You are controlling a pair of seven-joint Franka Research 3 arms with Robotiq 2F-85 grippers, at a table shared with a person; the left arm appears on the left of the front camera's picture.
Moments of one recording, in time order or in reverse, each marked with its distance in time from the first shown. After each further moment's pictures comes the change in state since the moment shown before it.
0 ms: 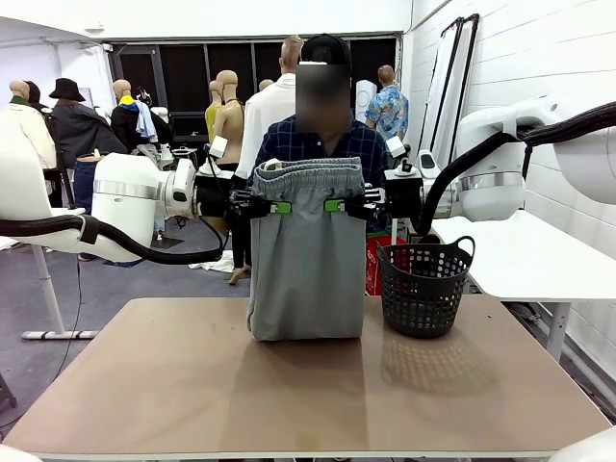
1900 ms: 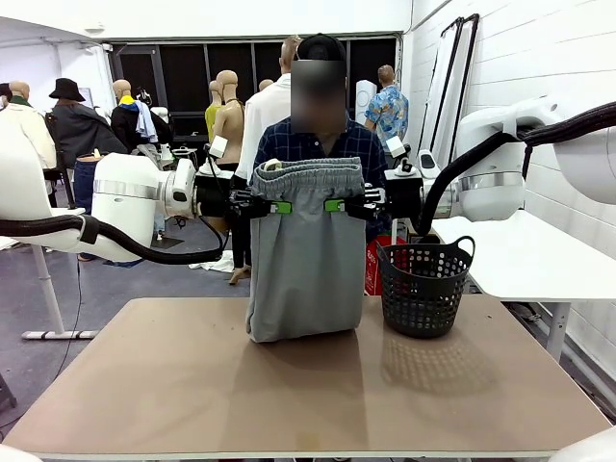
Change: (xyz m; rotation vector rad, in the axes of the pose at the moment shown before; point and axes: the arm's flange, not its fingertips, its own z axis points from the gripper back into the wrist) left arm 0.000 0.000 0.000 0.000 0.000 0.000; right arm 0.000 0.000 0.000 0.000 0.000 0.000
